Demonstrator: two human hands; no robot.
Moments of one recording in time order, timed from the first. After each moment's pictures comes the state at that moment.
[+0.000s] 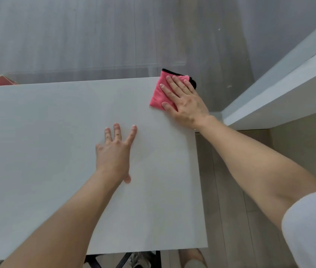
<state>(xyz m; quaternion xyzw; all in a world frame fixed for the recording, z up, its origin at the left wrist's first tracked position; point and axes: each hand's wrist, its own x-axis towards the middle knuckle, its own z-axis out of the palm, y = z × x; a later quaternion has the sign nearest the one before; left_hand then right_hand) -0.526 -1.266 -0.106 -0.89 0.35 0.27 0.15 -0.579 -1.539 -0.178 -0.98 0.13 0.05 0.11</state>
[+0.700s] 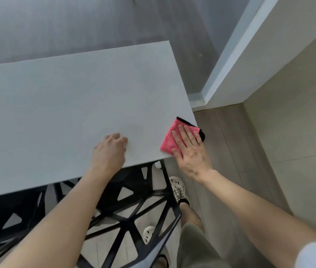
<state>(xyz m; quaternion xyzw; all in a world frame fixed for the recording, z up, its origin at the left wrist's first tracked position) -0.636 -1.060 -0.109 -0.89 0.42 0.16 0.00 -0.866 -1.242 -0.183 -0.95 0.28 0.04 0.12</state>
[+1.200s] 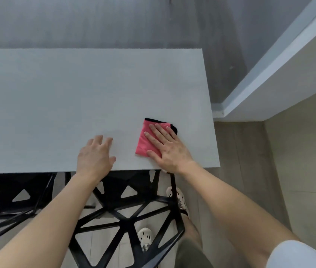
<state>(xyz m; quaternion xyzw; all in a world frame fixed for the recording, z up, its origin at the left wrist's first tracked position) -0.599 -1.006 -0.104 -0.94 0.28 0.19 0.02 -0.743 -1.230 -0.172 -0.98 0.08 0.10 0.14</state>
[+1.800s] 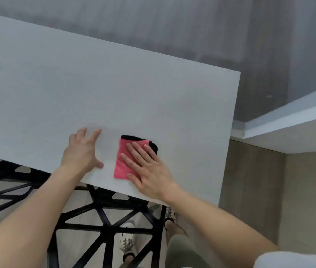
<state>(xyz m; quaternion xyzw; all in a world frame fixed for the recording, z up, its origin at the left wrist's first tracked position) -0.535 -1.033 -0.102 -0.96 0.08 0.28 0.01 -0.688 -1.225 -0.182 -0.97 -0.15 0.08 0.17</state>
